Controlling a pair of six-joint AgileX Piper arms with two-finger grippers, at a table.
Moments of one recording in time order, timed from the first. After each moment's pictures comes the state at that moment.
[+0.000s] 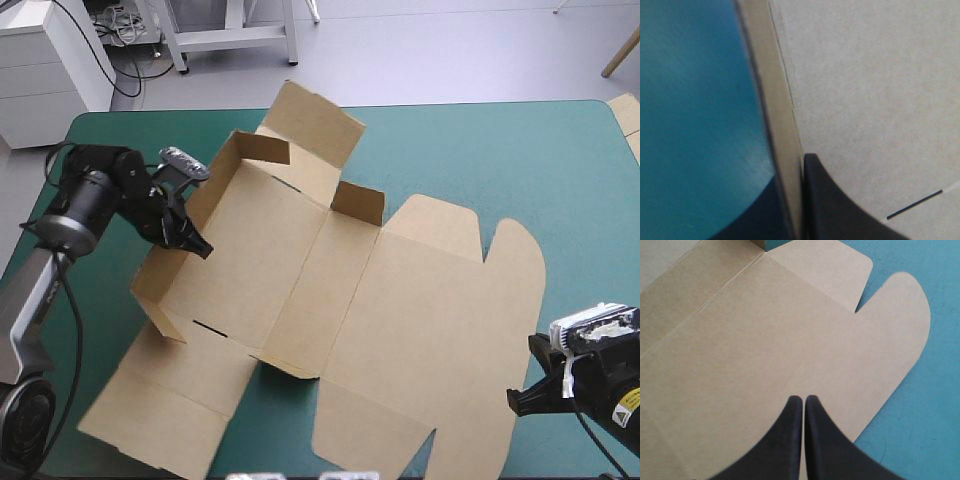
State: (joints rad) left arm -0.22 1.58 -1.50 -0.02 1.24 0.48; right arm 0.31 0.46 -0.76 0.01 0.98 -0.03
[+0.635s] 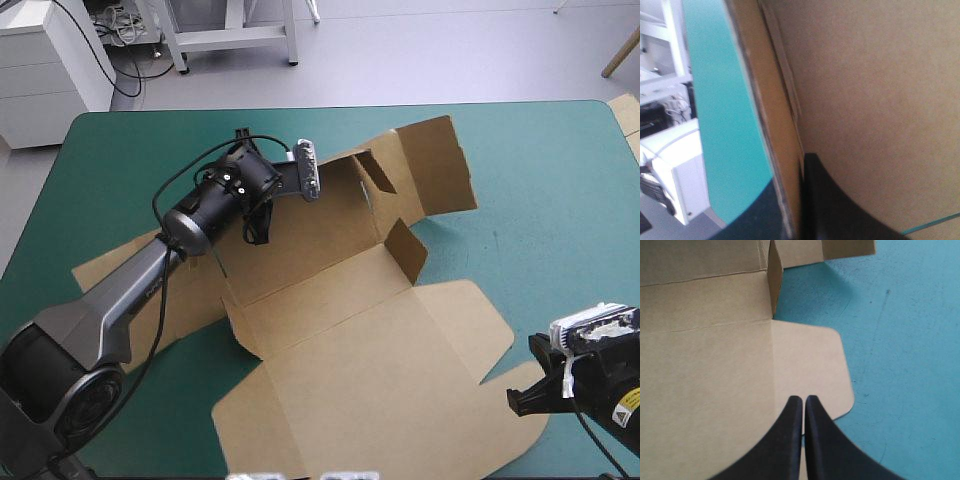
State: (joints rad) left arm -0.66 1.77 -1.70 0.51 1.09 0.67; right arm 0.31 0.46 -0.76 0.01 0.98 -0.03
